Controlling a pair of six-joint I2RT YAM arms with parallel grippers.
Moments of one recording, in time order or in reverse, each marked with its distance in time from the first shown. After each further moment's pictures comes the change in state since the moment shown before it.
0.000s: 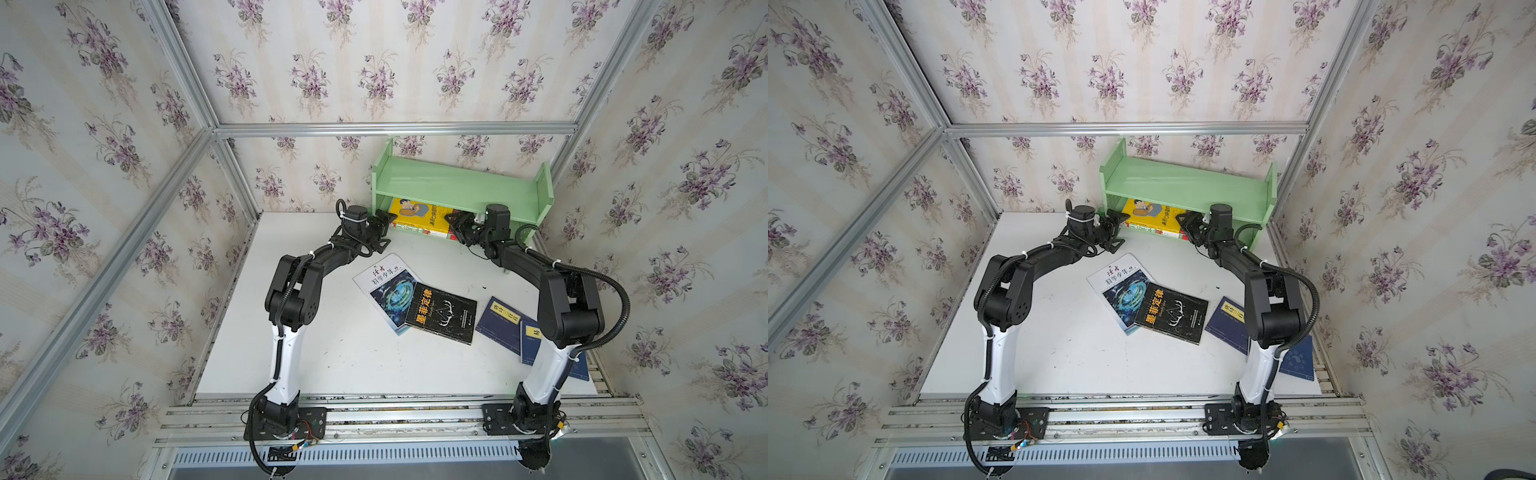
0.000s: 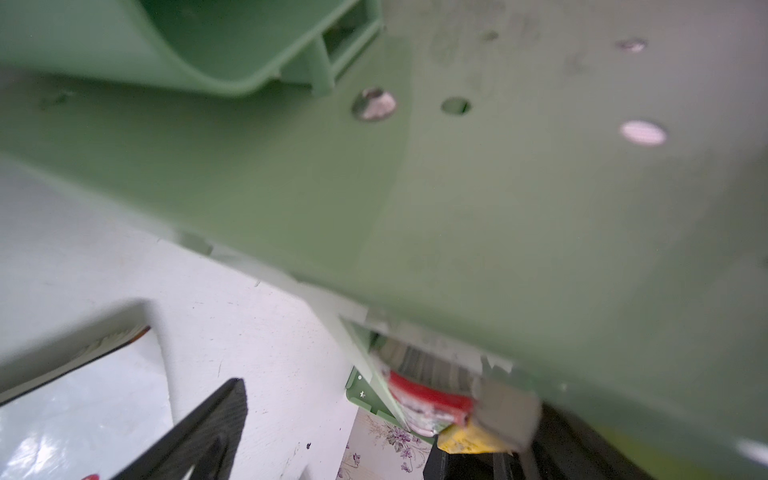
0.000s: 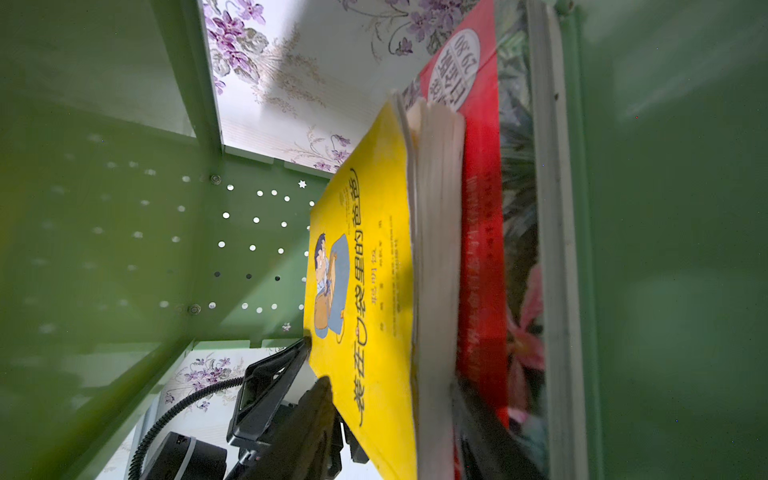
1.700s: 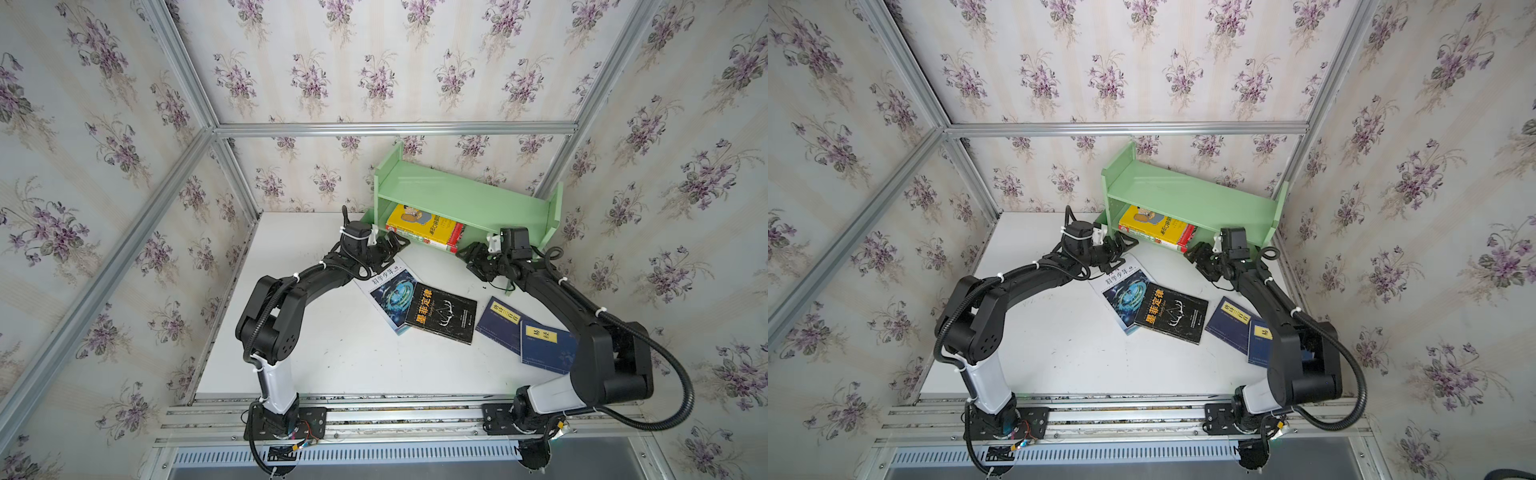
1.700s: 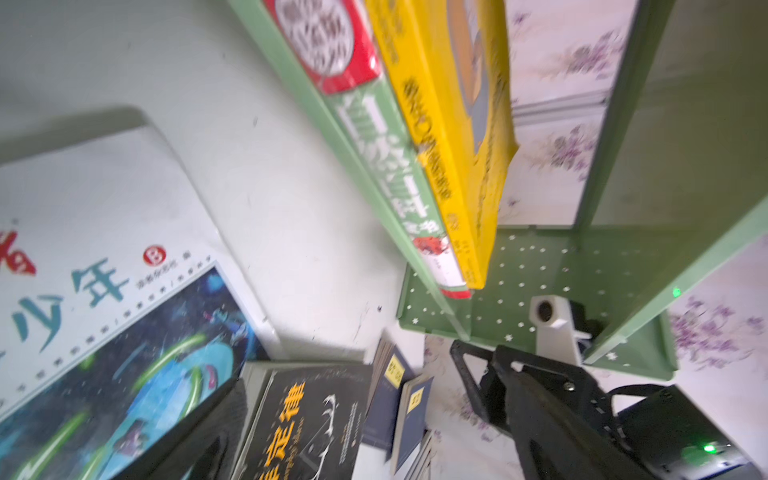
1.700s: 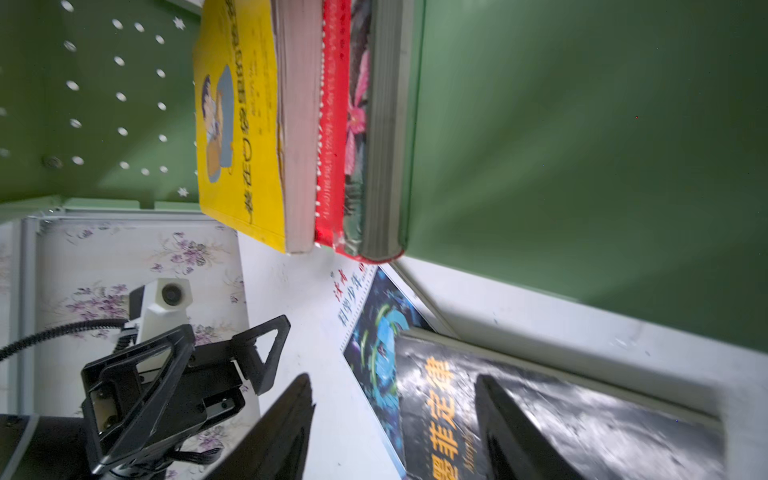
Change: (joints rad) left arm -0.112 -0.360 -0.399 -0.070 0.073 0.409; right arm -0.011 -0.471 -0.301 -0.557 0.053 -0.241
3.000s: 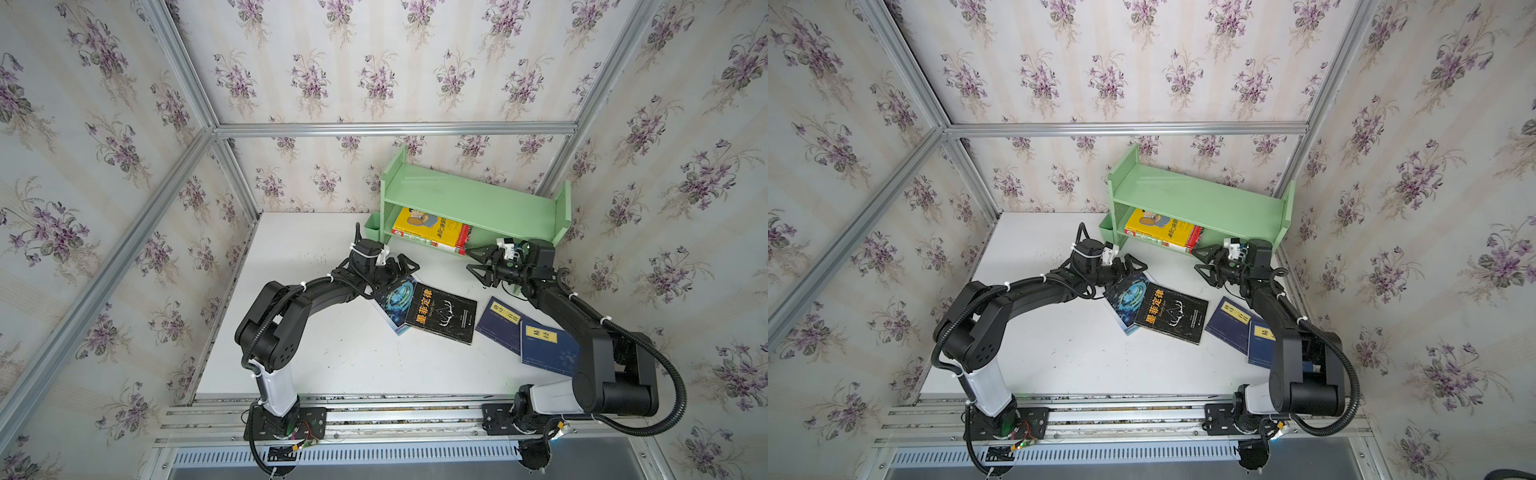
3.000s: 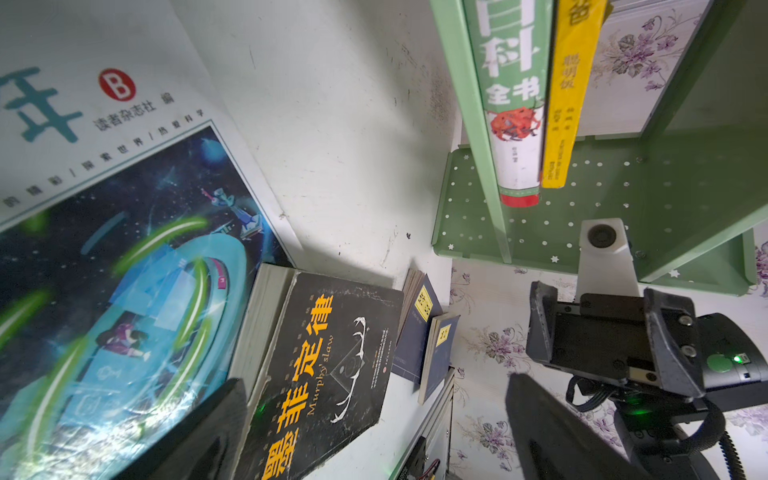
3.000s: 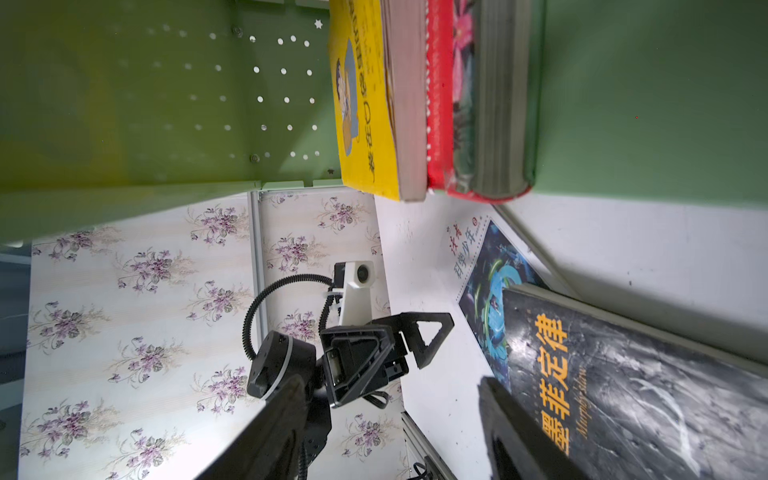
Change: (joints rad) left arm -0.074 -0.025 -0.113 0.031 0.047 0.006; right arm -0.188 -0.033 -0.238 0.463 -0.550 0.346
